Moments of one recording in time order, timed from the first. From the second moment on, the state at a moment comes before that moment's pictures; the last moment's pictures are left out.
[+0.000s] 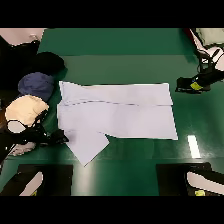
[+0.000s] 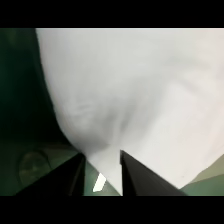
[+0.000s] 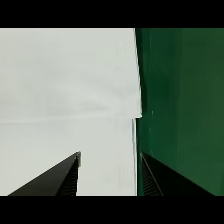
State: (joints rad) left arm 0.14 -0.84 0.36 1.01 -1.14 -1.48; right arm -0.04 -1.29 1.31 -1.48 1.33 1.69
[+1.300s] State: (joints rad) left arm 0.15 -0.84 0.59 0.96 -1.28 -1.37; right arm -0.20 -1.14 0.66 -1.34 1.37 1.50
